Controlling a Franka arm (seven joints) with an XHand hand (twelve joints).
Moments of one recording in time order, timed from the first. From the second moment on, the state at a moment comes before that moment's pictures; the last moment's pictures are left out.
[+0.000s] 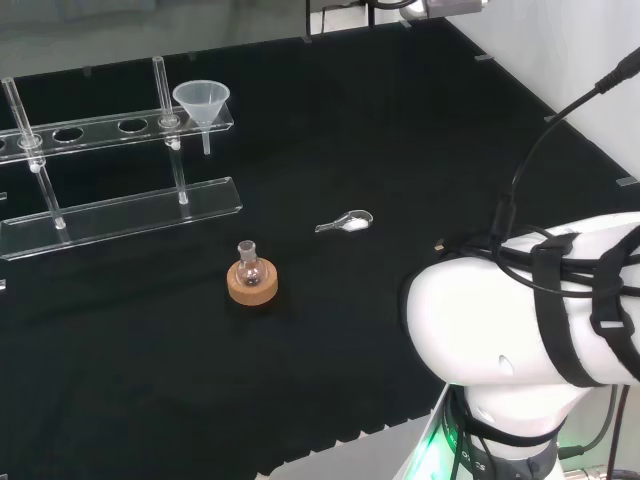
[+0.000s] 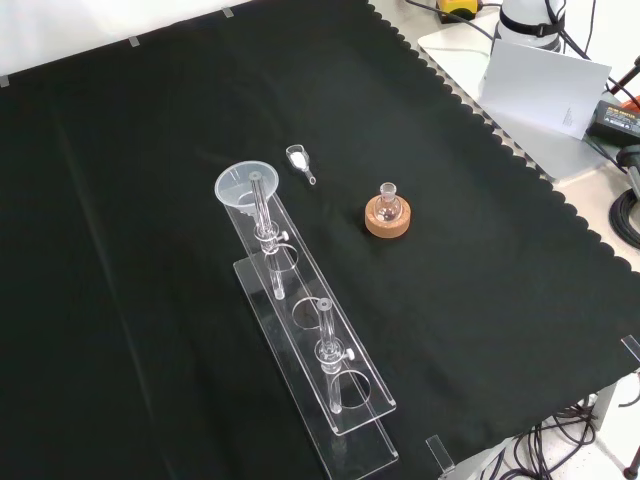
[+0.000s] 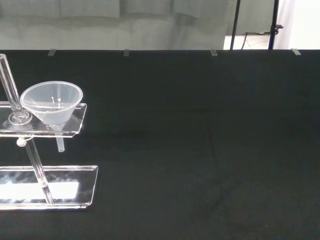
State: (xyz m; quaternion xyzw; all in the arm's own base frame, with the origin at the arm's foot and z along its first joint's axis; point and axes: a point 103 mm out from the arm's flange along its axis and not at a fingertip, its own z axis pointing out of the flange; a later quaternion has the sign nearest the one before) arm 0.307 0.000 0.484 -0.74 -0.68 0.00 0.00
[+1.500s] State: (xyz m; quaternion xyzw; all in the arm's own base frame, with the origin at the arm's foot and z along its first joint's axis) arm 0.429 0.023 0.440 -0.72 -0.70 0.00 -0.01
